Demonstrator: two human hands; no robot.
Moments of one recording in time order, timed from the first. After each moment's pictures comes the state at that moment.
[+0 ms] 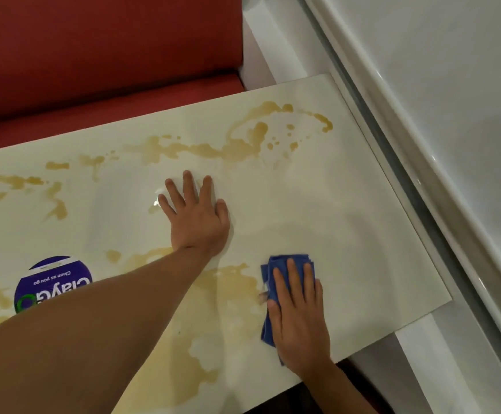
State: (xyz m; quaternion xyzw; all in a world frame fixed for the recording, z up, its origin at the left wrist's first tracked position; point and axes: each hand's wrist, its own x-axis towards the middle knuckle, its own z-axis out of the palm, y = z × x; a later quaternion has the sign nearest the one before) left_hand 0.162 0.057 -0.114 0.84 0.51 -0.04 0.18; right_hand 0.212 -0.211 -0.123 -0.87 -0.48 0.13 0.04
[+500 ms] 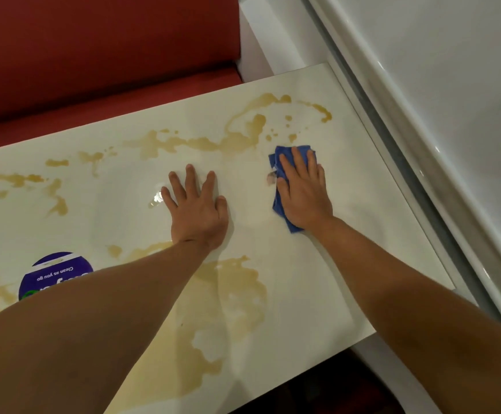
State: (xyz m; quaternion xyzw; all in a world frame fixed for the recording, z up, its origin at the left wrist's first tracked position) left_hand 0.160 0.058 -0.115 0.85 0.48 -0.03 0.19; right_hand 0.370 -0.054 -0.122 -0.87 -0.48 0.12 0.06
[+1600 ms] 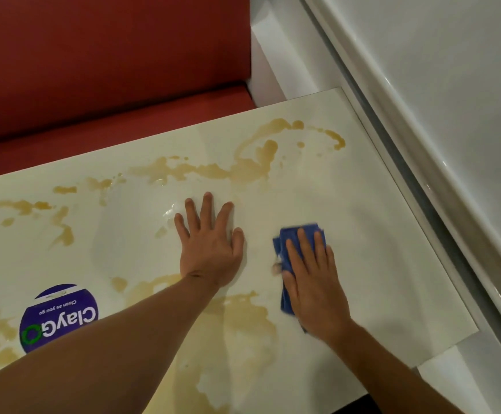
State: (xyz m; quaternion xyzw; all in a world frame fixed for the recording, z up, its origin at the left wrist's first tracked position) left_hand 0.161 0.059 -0.113 0.87 0.45 -0.06 0.19; right_hand 0.291 -0.137 -0.122 -0.84 -0.52 0.11 0.01
